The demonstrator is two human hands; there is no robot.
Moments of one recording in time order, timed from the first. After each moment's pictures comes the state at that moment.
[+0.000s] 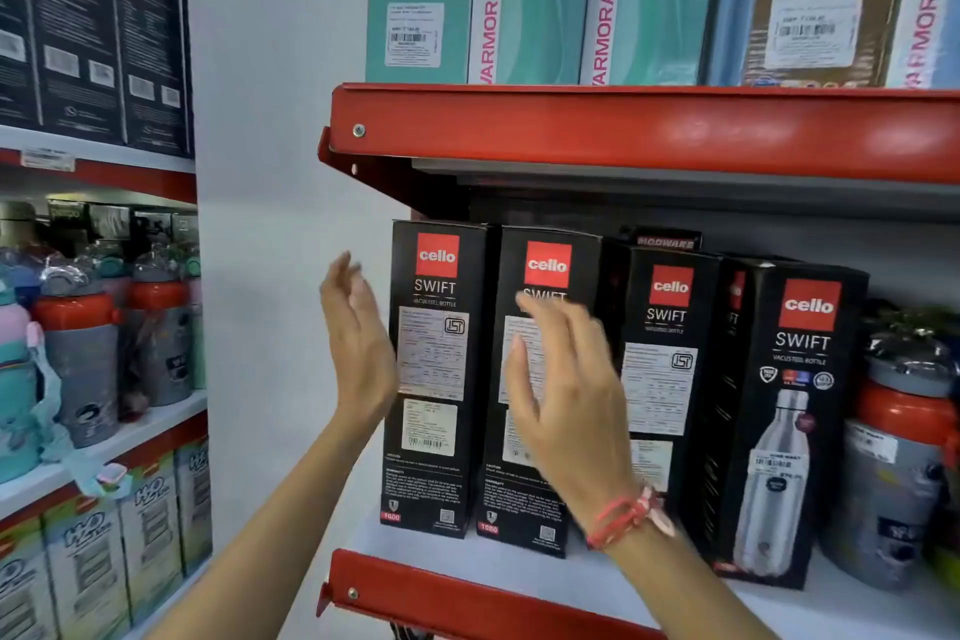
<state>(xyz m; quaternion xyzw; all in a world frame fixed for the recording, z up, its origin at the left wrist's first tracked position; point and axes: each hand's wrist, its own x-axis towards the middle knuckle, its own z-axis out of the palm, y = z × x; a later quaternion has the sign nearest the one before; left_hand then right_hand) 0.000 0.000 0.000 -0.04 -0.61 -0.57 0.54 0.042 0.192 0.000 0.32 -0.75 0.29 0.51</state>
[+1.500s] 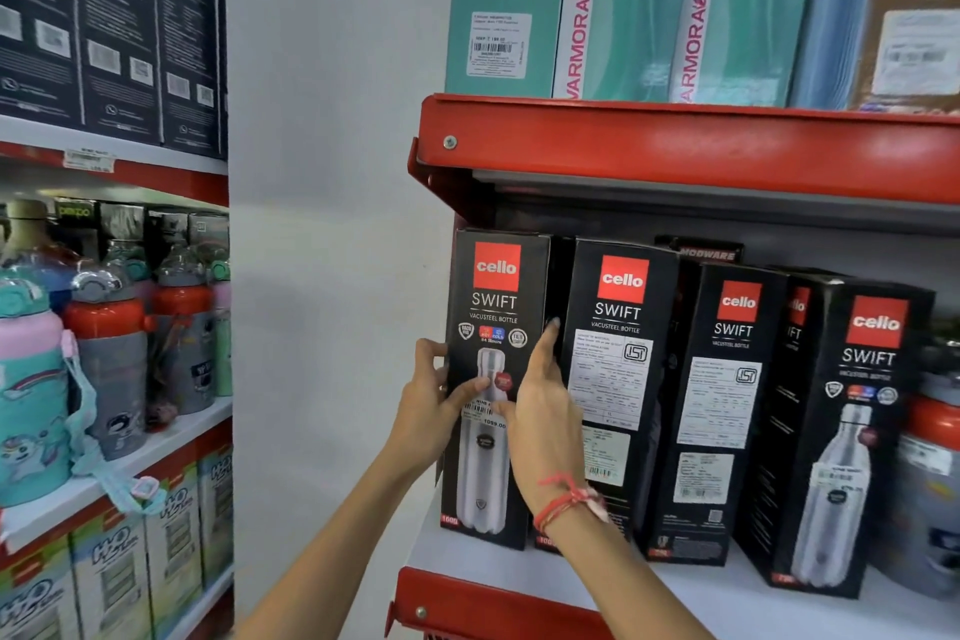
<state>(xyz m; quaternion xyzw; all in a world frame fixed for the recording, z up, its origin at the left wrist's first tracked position) 0.009 -0.029 -0.040 -0.08 -0.75 -0.59 0.28 0.012 0.096 -0.025 0.14 -0.89 0.29 0.33</state>
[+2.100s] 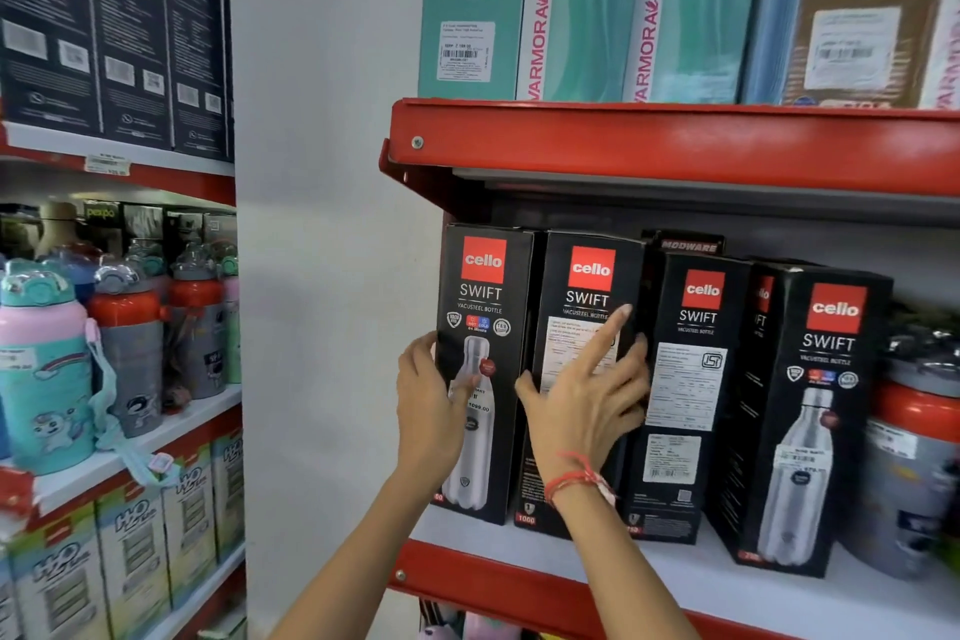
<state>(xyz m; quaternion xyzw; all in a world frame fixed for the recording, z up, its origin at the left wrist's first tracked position) 0.030 0.023 -0.046 0.06 -0.79 -0.46 0.41 0.020 0.141 -0.021 -0.04 -0.87 0.31 0.38</state>
